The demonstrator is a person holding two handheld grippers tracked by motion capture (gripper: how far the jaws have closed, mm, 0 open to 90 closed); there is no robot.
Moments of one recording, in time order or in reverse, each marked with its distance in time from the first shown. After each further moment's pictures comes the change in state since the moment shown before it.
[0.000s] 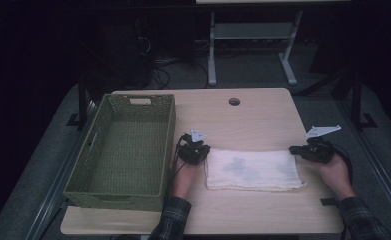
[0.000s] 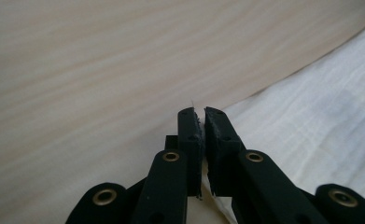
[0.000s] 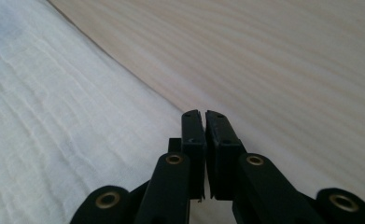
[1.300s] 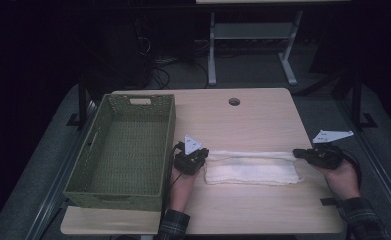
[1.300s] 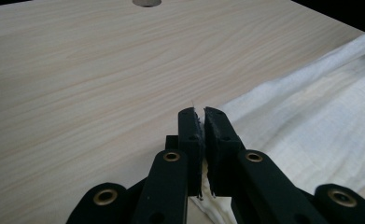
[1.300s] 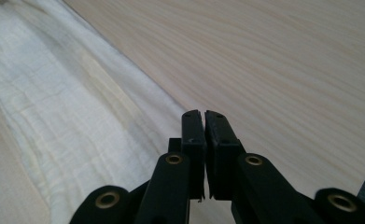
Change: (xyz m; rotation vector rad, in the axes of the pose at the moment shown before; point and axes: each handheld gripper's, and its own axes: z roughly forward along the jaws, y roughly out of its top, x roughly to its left) left arm -0.023 -0.021 -0.045 -0.123 -0.013 0.003; right arm 0.021 -0.009 -0.035 -0.065 0.033 -0.031
